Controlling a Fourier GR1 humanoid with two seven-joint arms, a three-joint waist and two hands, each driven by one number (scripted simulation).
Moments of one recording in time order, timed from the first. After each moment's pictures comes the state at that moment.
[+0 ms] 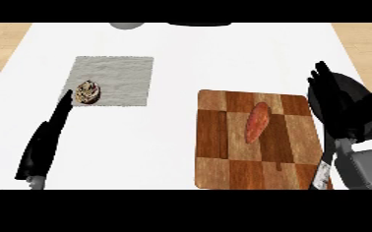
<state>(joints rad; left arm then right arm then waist) 0.03 0.52 -0.24 -1.55 0.05 0.30 0.09 -0.21 -0.49 0.16 -1.34 -0.44 -0.24 -0.01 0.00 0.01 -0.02</state>
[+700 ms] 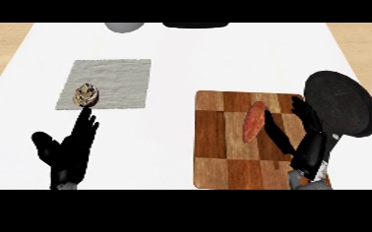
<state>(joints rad) 0.09 0.24 -0.17 -1.51 0.30 0.35 0.14 -0.03 -0.23 0.29 -1.40 -0.04 -0.96 -0.09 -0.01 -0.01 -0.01</state>
